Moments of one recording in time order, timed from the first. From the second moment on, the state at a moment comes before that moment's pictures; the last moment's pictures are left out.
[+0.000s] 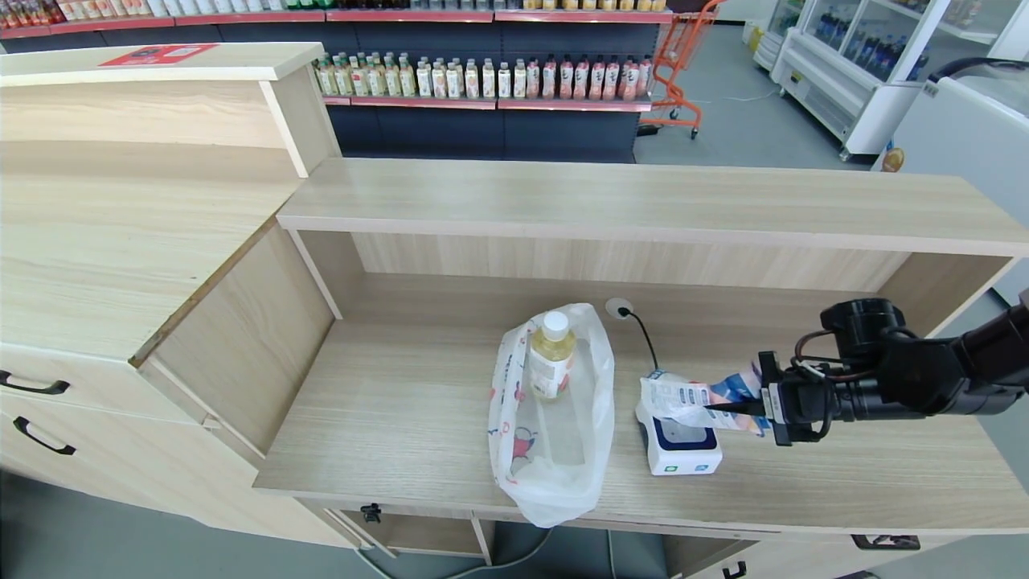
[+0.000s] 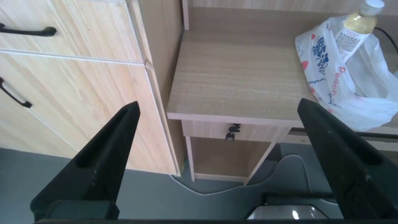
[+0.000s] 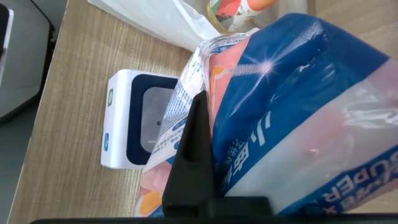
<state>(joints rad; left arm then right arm) 0.00 0.00 0.00 0.00 0.00 0.01 -0.06 2.07 -0.98 -0.26 0.93 -1.78</state>
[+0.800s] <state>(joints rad) 0.00 0.00 0.00 0.00 0.00 0.01 -0.12 1.87 -0.97 -0.23 0.95 -0.93</state>
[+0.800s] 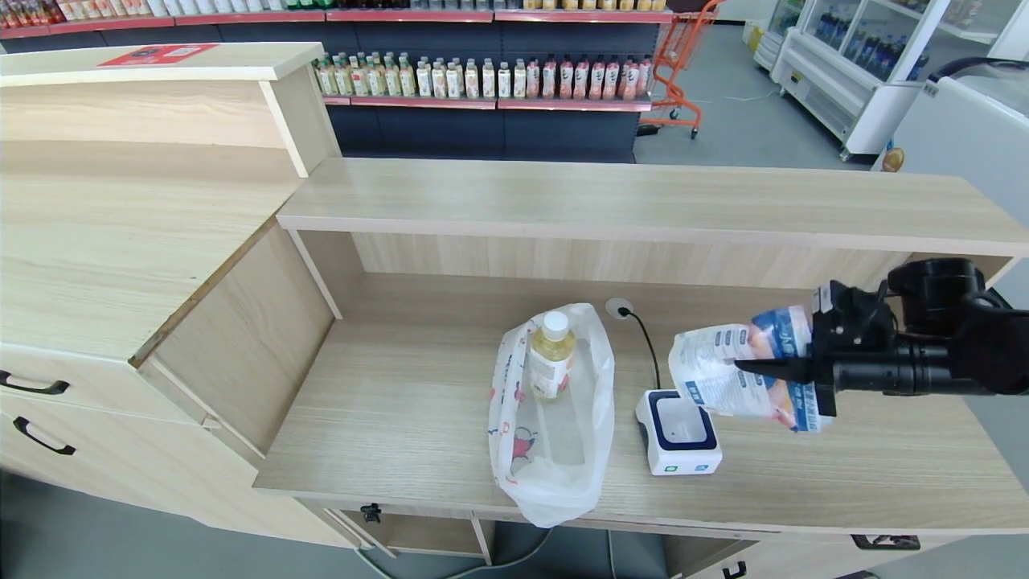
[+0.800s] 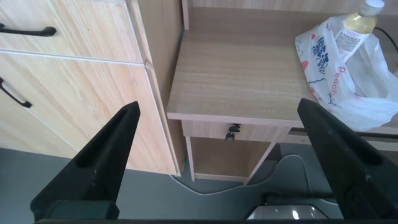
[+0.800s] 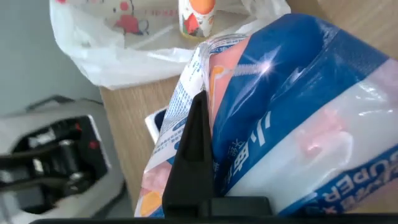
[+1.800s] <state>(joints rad) 0.00 0.00 0.00 0.00 0.00 0.01 0.25 1.63 -0.88 -0.16 0.49 0.34</state>
